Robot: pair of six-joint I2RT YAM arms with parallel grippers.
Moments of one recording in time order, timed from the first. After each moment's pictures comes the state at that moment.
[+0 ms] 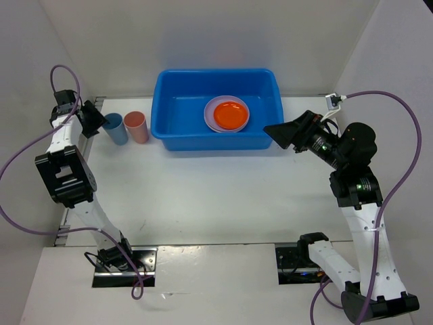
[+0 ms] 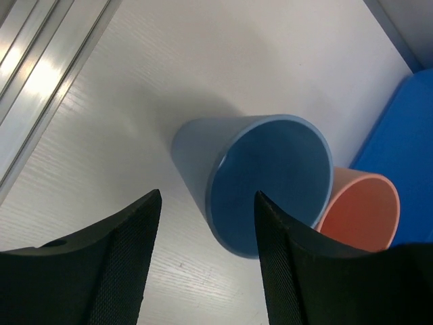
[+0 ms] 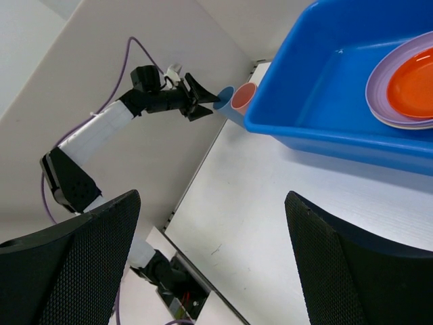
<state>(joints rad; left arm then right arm) 0.42 1.93 1.63 -0.51 0.20 -0.43 0.12 0.83 1.15 -0.31 -0.59 0.74</state>
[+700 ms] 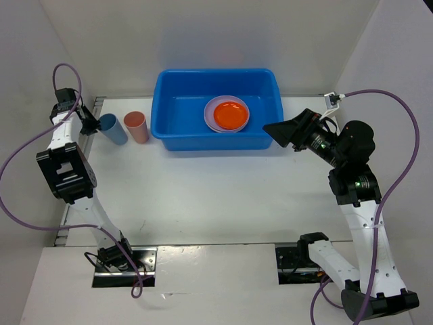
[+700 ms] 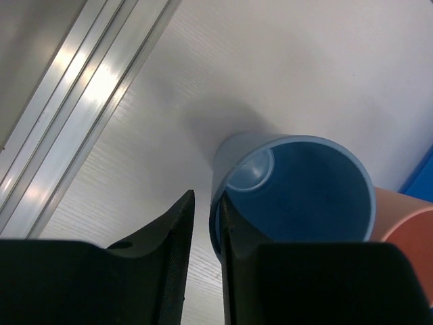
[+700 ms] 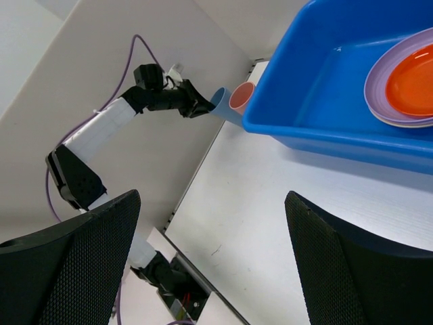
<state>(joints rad) 0.42 2.00 1.71 -0.58 0.08 -0.34 0.12 0.84 1.15 -0.31 -0.59 0.74</state>
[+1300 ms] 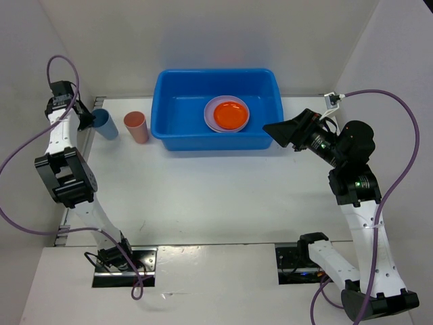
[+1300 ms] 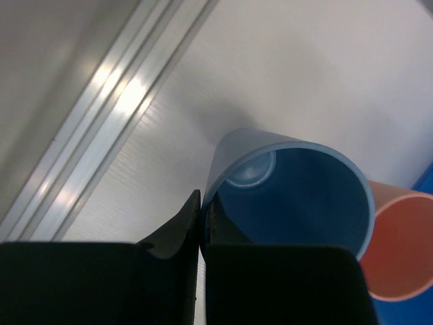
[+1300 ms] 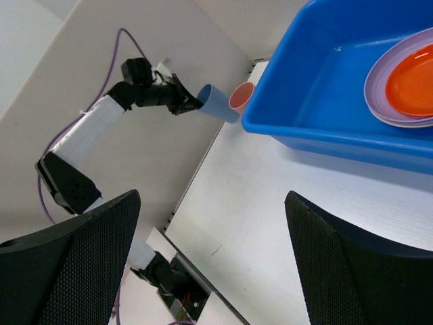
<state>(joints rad) 0.41 1.96 1.75 -0.65 -0.01 -0.32 0.12 0.84 1.15 -0.31 -0.59 0.74</state>
